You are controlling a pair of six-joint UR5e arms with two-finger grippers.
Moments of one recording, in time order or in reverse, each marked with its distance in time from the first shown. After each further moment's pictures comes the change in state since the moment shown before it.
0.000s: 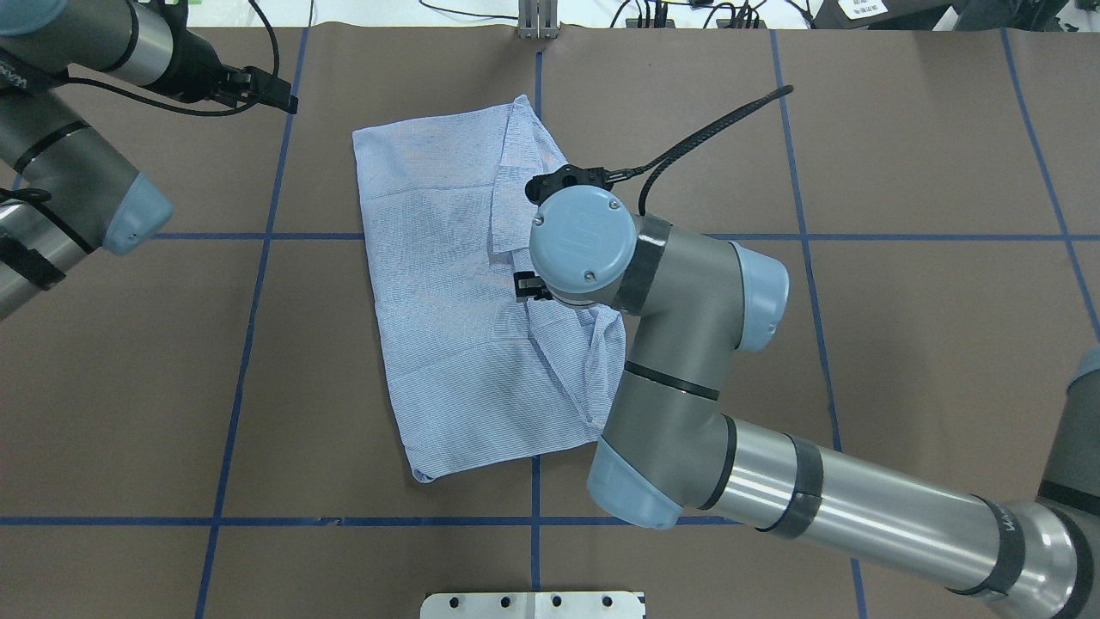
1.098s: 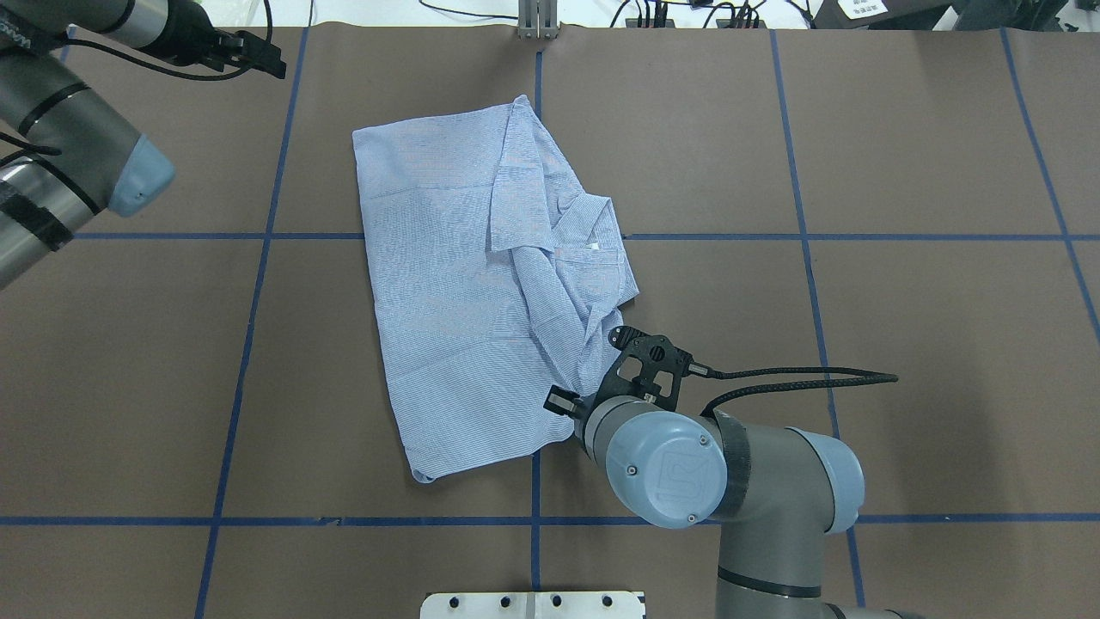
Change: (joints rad) left arm -0.029 -0.050 0.075 -0.006 0.014 0.023; right arm -0.254 -0.301 0.257 0.249 -0.220 0.767
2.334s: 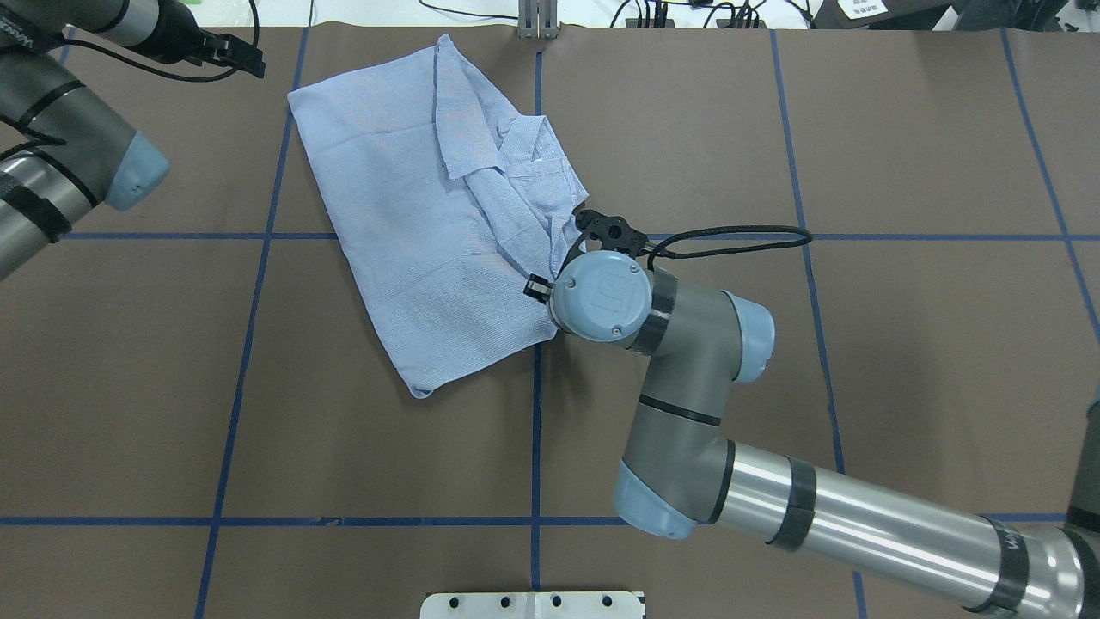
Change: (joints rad) left arm -0.026 -0.043 0.135 -0.008 0.062 0.110; right arm 0.217 0.174 -0.330 0.130 0.173 -0.112
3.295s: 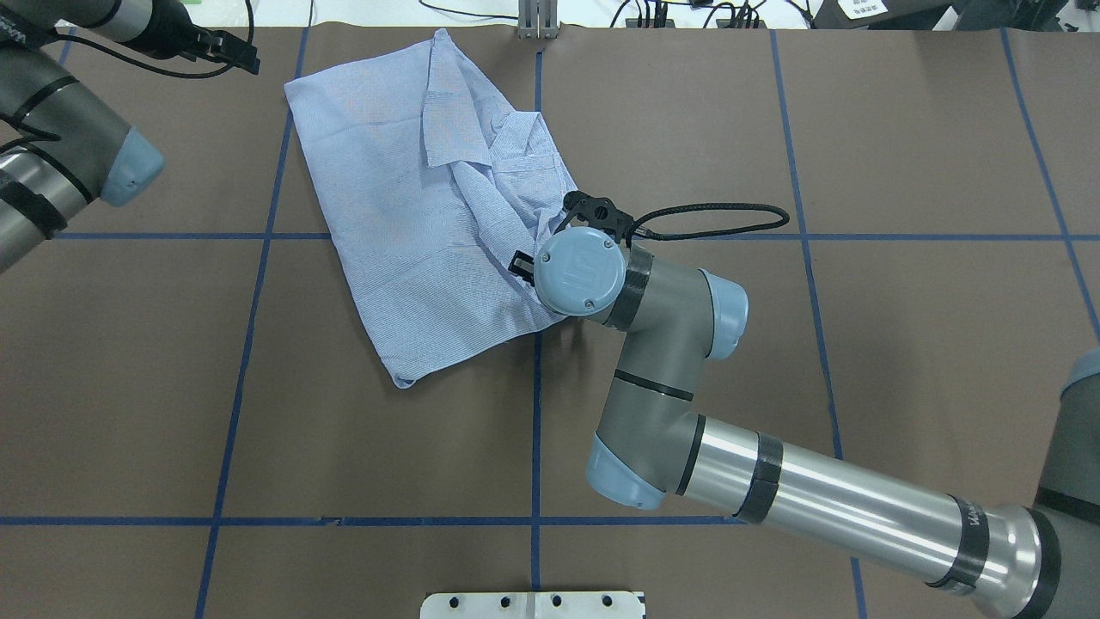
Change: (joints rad) left arm -0.011 0.000 0.003 0.000 -0.001 0.025; right arm 0.018 0.105 -0.142 0.001 -0.002 0.004
